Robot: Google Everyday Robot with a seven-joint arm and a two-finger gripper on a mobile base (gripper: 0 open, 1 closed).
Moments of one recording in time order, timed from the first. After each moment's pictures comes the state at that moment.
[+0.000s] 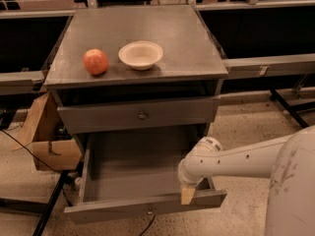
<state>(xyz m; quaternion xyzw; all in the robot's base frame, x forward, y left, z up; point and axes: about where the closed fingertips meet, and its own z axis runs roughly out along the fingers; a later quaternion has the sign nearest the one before) 0.531 -0.104 0.436 -0.73 0.67 -0.02 0.13</state>
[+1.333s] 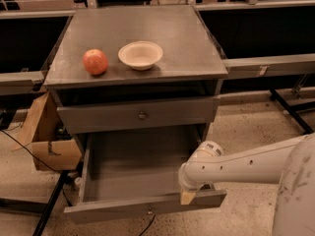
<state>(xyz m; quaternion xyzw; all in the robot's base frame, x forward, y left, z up) 0.512 -0.104 0.440 -0.73 0.67 -0.02 0.13</state>
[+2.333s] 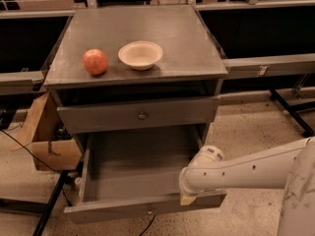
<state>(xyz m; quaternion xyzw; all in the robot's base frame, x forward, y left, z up) 0.495 -0.103 0.440 -0.73 0.67 -0.02 0.13</state>
